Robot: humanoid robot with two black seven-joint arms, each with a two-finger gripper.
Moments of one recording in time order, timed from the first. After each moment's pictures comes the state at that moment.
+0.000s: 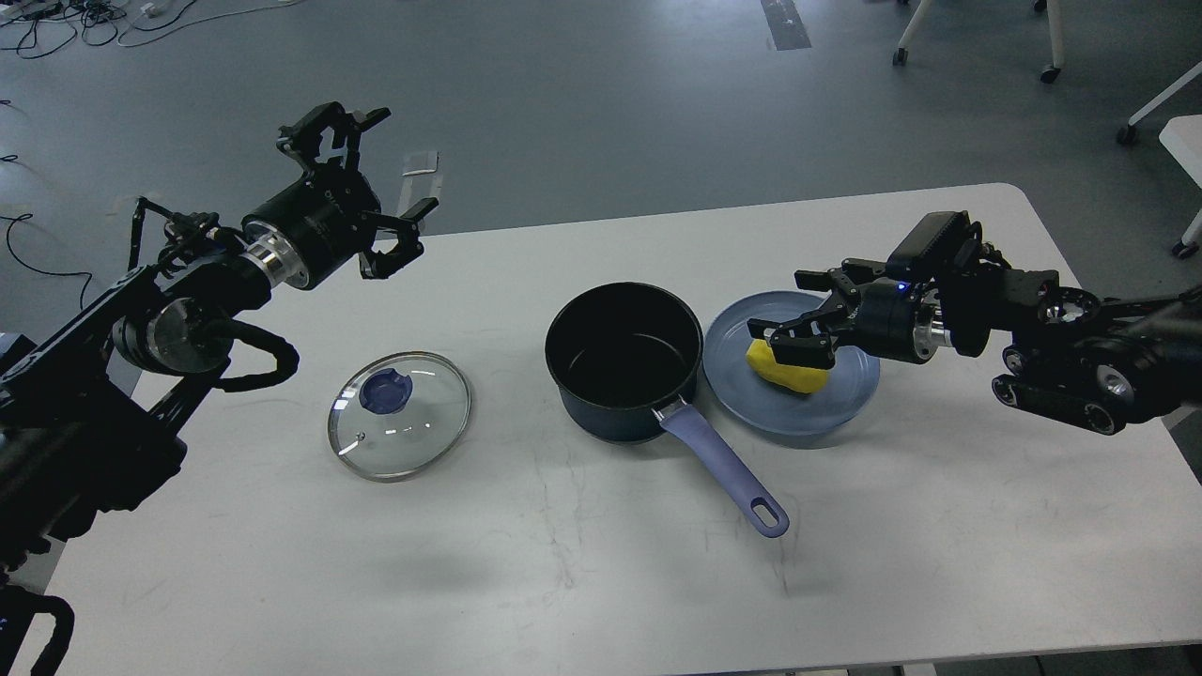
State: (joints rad) left arm -0.85 0.52 -0.66 -0.99 0.01 -0.27 0.01; right arm 1.08 -0.41 -0.38 0.80 -1.37 -0.33 0.48
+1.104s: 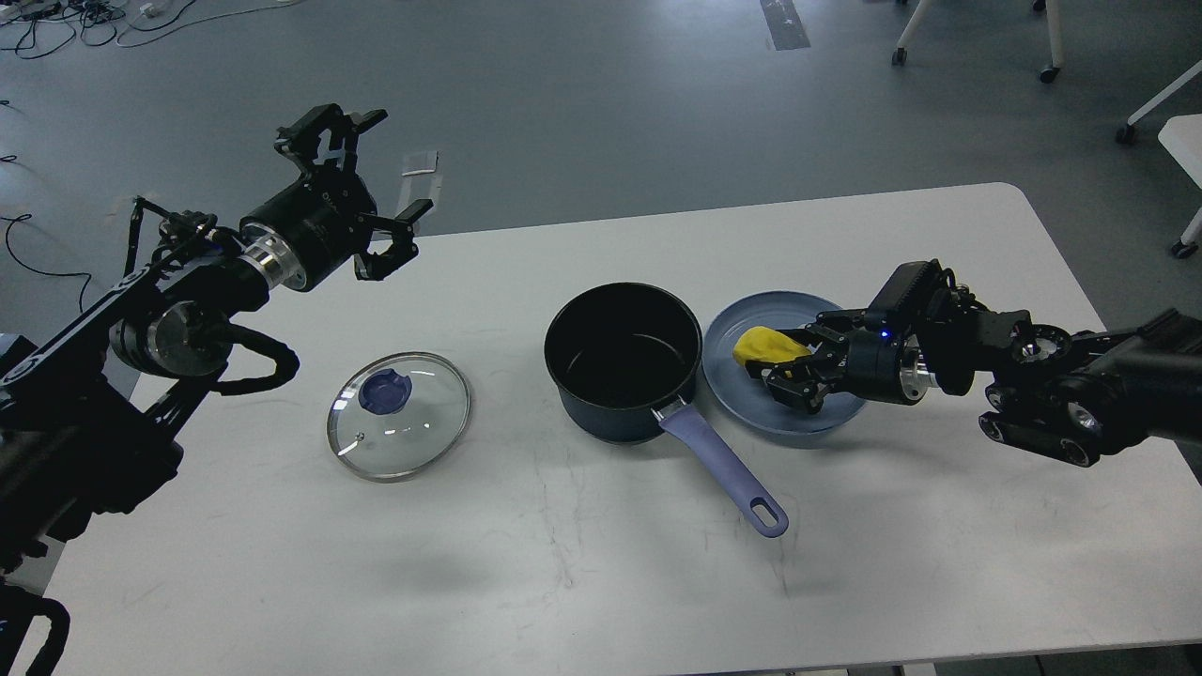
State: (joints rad) left arm -0.84 0.53 -0.66 -1.00 0.05 -0.26 -0.01; right arm 1.09 -0.36 -0.46 0.76 -1.37 -0.35 0.49
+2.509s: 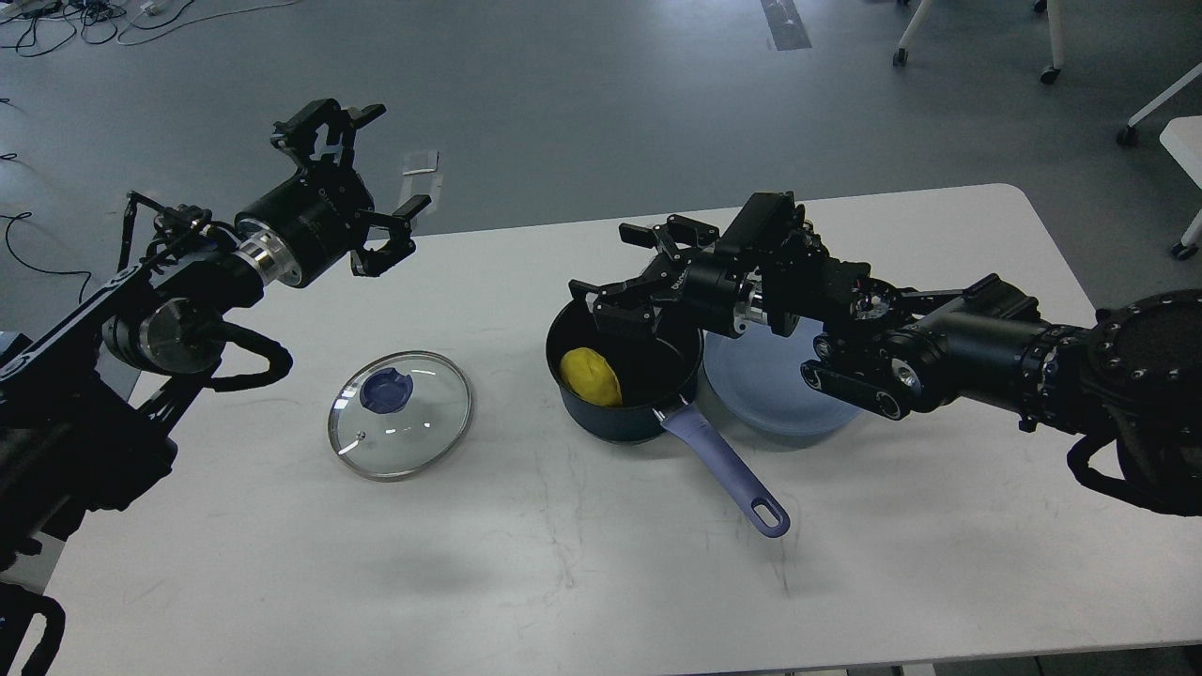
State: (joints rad) left arm -0.85 0.54 -0.67 -1.00 0.06 -0.28 0.00; right arm 1.14 0.00 -0.29 0.55 -1.24 -0.49 0.49
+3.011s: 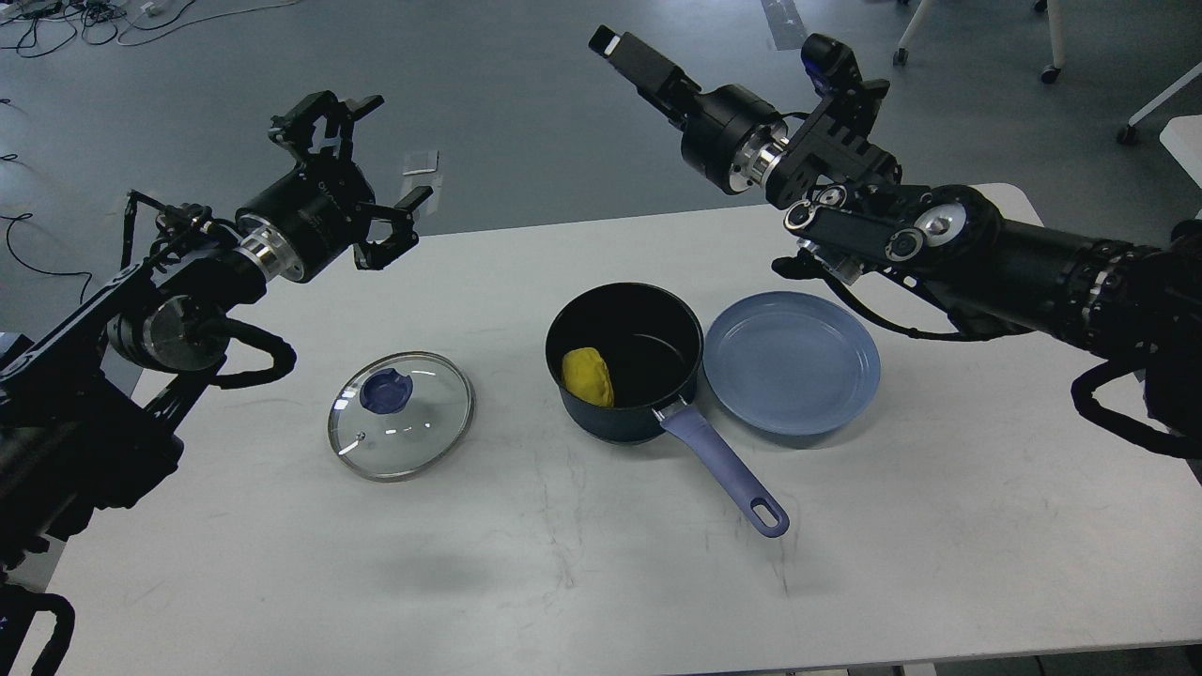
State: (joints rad) left arm -0.84 0.51 -0.69 -0.99 0.04 -0.27 -0.03; right arm 1.26 -0.13 0.06 0.67 -0.33 -0.07 0.46
